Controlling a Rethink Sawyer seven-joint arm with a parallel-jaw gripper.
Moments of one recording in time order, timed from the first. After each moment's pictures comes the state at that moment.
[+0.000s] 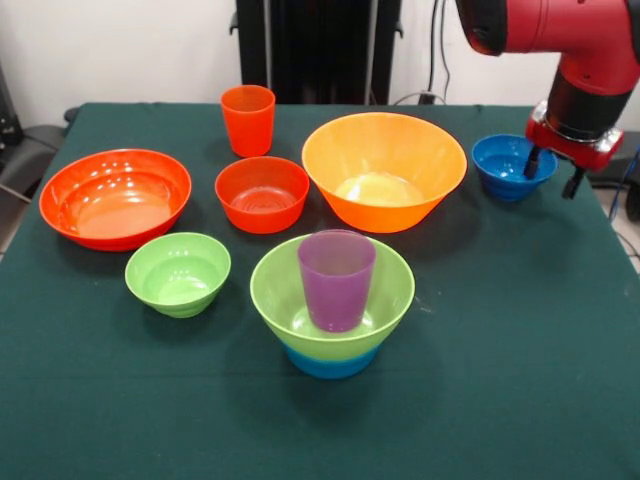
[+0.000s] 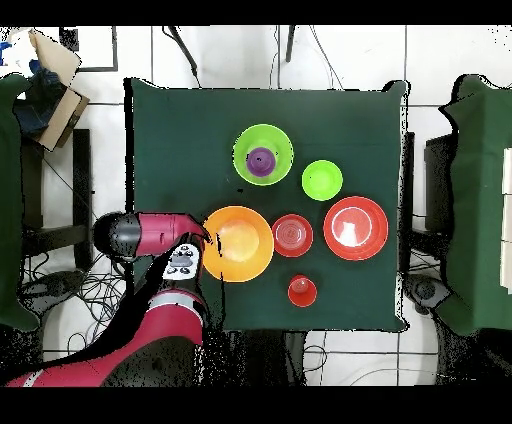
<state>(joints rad) 0.23 -0.39 -0.03 1.63 0.23 0.52 2.46</state>
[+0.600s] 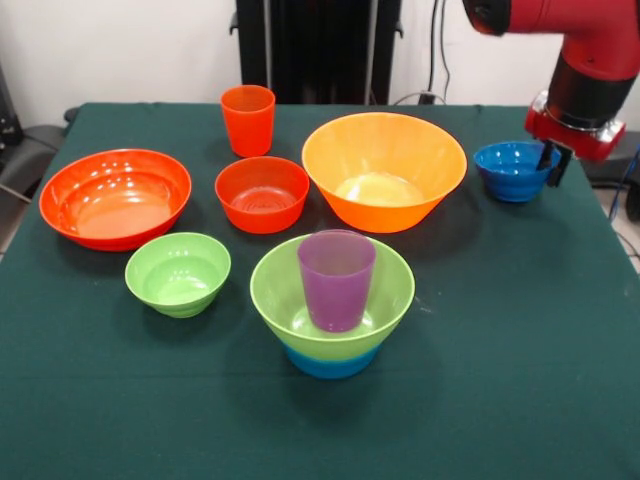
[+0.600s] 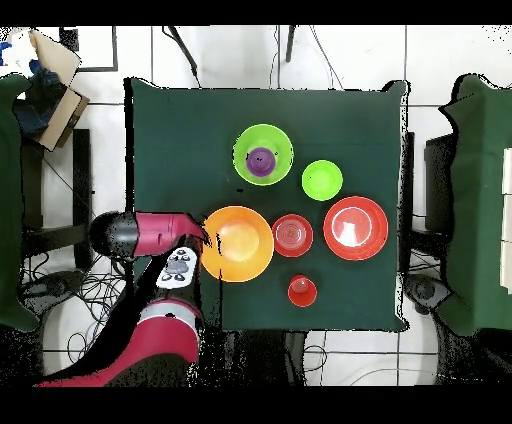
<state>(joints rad) 0.25 -0.43 -0.08 1.64 0.23 0.52 2.46</state>
